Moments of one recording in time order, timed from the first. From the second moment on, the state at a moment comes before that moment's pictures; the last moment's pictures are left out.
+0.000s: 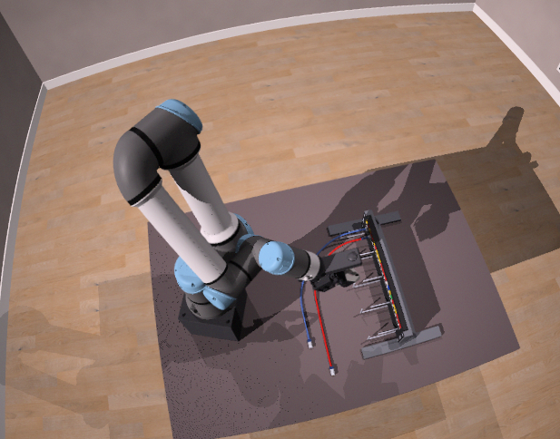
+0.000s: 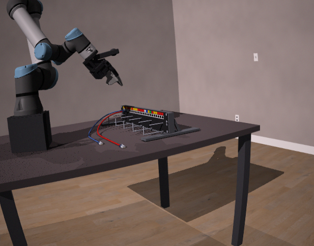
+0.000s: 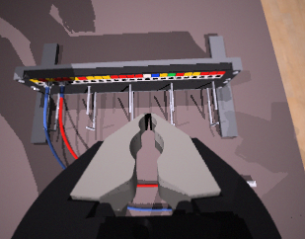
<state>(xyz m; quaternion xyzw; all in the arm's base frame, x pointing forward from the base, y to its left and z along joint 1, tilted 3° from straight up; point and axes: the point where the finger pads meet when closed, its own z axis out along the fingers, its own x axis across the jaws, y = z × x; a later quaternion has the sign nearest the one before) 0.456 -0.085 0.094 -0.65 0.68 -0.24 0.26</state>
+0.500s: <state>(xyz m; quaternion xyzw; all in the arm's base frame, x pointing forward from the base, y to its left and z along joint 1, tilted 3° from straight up) 0.465 -0.085 0.083 -0.65 0.68 -0.24 0.26</state>
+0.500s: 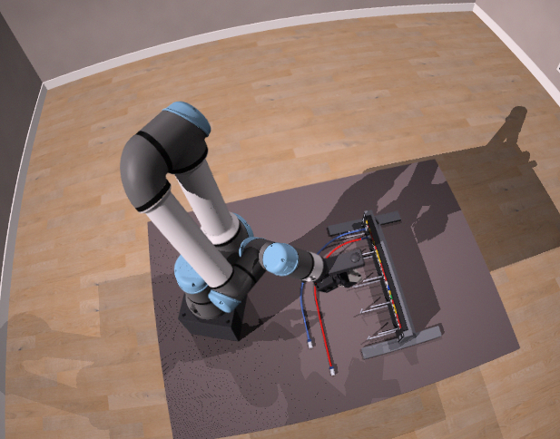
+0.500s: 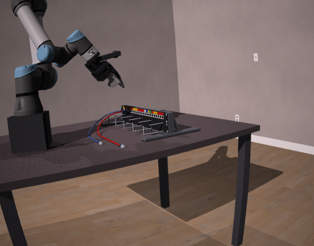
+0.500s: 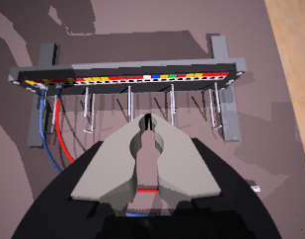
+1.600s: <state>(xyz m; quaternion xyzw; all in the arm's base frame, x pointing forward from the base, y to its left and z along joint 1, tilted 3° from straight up) 0.510 -0.084 0.031 -0.65 0.68 -0.23 0.26</state>
